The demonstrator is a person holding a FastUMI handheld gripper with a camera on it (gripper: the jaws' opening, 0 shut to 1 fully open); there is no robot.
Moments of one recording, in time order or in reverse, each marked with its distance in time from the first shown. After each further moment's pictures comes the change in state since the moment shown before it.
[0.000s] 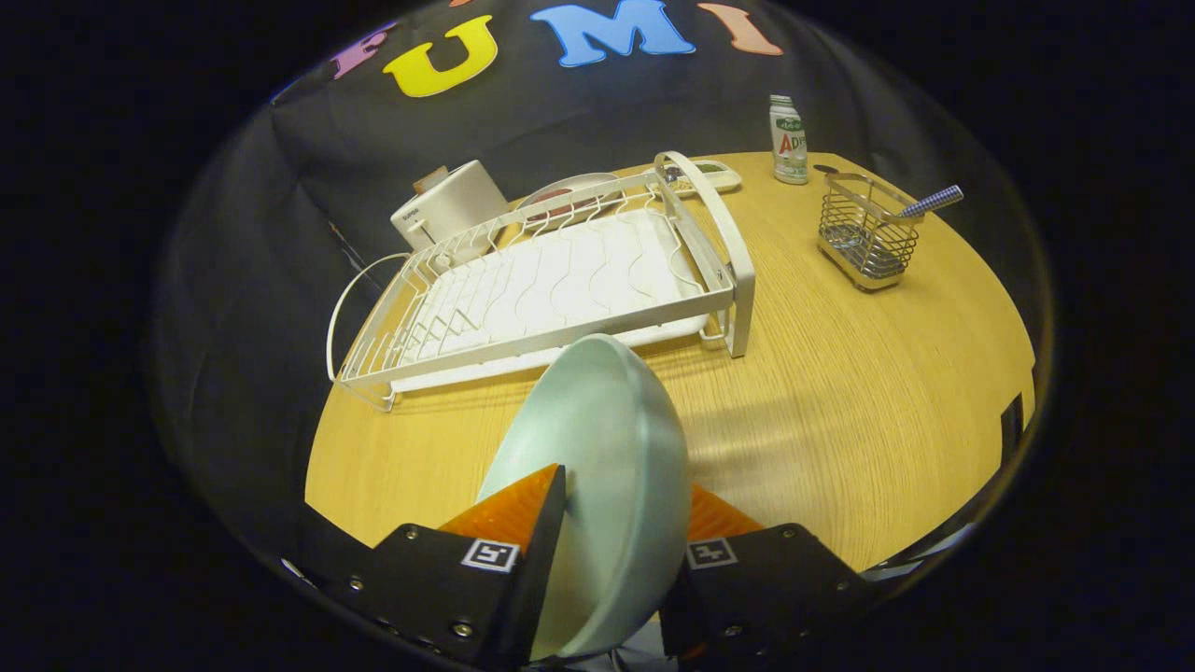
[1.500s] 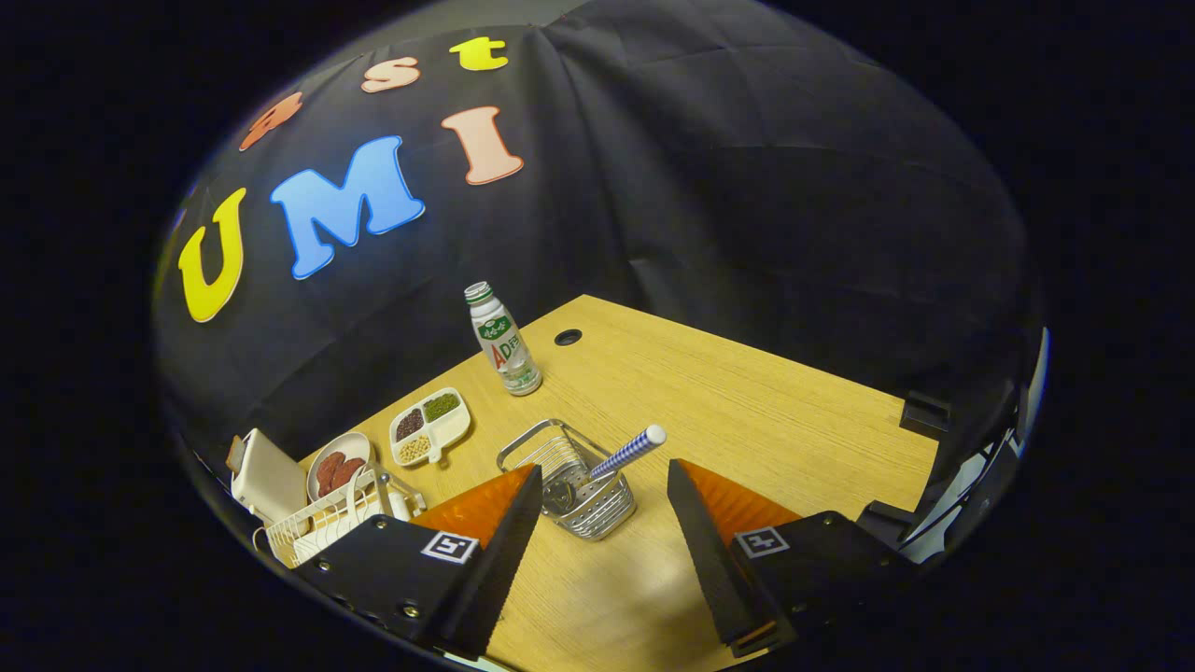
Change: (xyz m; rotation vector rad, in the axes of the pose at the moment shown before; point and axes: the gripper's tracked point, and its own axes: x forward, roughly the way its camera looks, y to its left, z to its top) arm -0.070 -0.255 0.207 0.430 -0.532 -0.549
